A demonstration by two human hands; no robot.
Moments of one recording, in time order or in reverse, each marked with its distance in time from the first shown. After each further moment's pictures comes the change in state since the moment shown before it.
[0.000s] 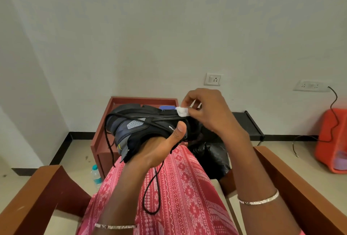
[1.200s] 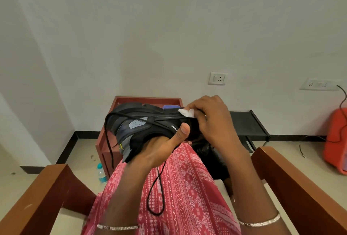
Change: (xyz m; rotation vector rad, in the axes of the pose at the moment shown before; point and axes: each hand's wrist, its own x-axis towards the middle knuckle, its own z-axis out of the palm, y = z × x) left_hand 0.000 -0.002 -0.006 0.213 -0.021 -0.117; right_hand -0.022 0.006 0.026 -0.008 0.149 0.010
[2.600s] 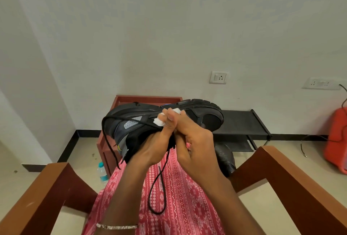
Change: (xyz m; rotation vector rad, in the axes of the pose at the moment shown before) left_hand 0.007 -0.014 0.002 -0.392 0.025 0.110; right_hand -0.055 -0.046 0.036 0.485 0.166 -0.216
